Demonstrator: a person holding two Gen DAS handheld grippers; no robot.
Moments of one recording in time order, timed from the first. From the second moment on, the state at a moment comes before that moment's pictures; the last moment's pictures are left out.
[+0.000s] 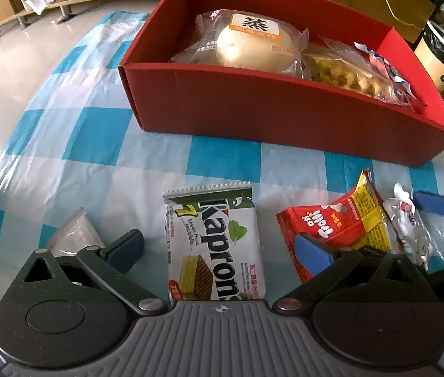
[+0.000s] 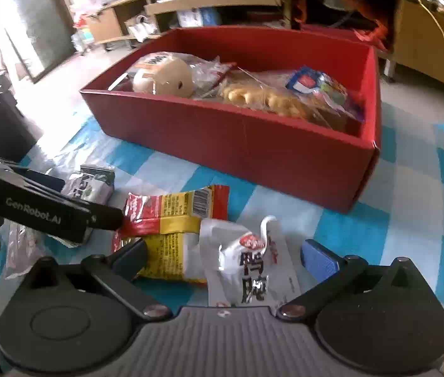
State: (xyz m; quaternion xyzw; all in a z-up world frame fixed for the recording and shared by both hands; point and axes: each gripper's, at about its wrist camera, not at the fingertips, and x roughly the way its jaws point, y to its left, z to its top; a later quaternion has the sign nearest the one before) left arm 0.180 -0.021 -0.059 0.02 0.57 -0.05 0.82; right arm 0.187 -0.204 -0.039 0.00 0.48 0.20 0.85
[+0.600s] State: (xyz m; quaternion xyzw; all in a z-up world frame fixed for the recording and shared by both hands) left arm 0.176 -0.003 -0.036 0.00 0.57 -0.03 0.82; right arm 0.179 -0.227 -0.006 0.02 0.47 0.18 0.86
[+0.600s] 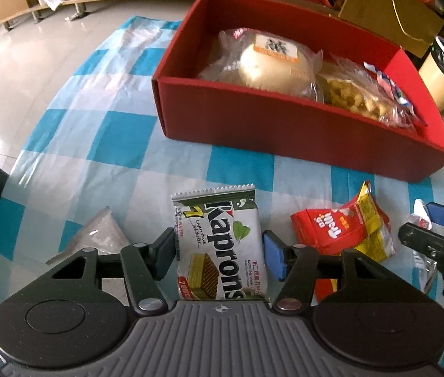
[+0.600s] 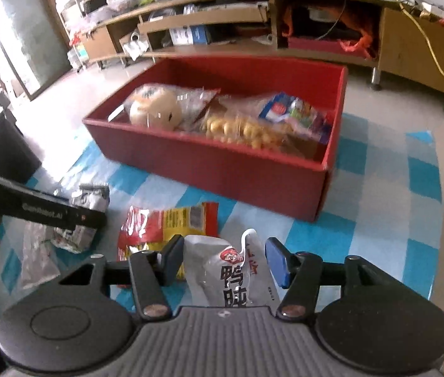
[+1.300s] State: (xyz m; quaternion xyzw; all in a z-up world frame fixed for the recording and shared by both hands) left arm 0.176 -0.013 -0.005 -0.03 0.53 -0.06 0.84; right arm 0.193 -0.233 0.019 0.05 0.43 0.19 0.88
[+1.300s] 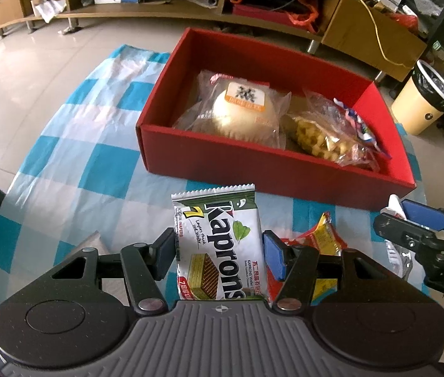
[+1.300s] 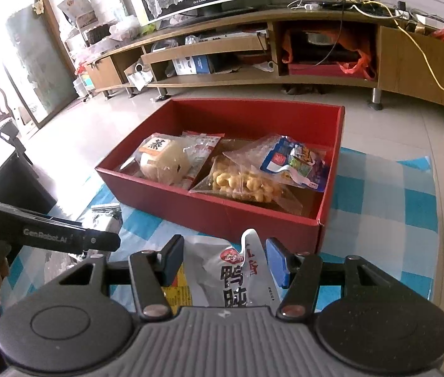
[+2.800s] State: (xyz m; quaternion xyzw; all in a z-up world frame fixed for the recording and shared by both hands) left arm 0.268 -0.049 0.021 -0.05 0.49 -0.06 0.87; right arm 0.303 -0.264 0.027 0.20 0.39 0.13 0.89
